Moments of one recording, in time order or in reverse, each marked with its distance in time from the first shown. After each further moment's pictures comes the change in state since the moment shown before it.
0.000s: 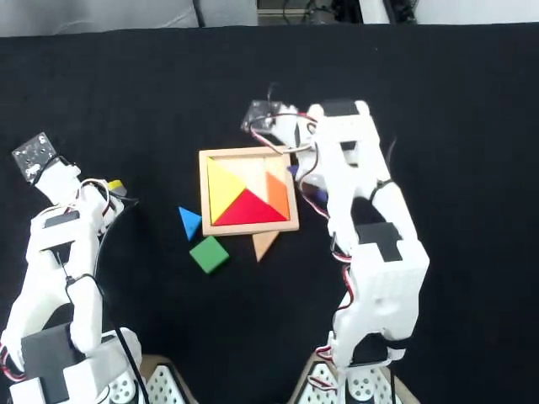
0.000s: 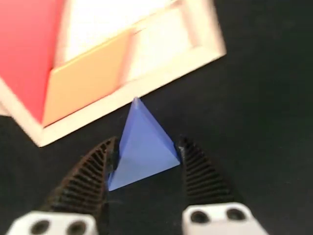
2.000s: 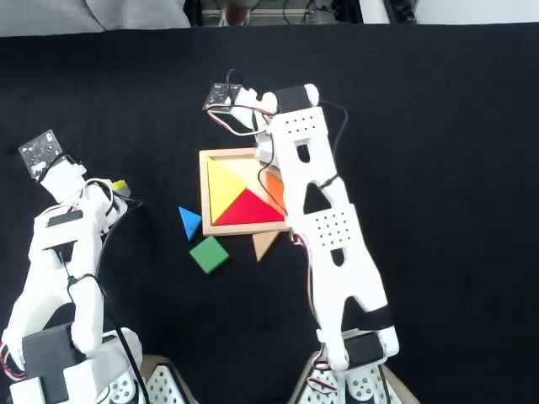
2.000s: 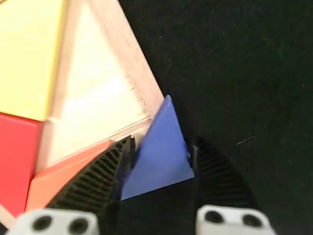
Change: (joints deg) left arm 1.1 0.0 0.0 0.0 -1.7; right arm -8.3 48.3 -75.5 25.8 -7.8
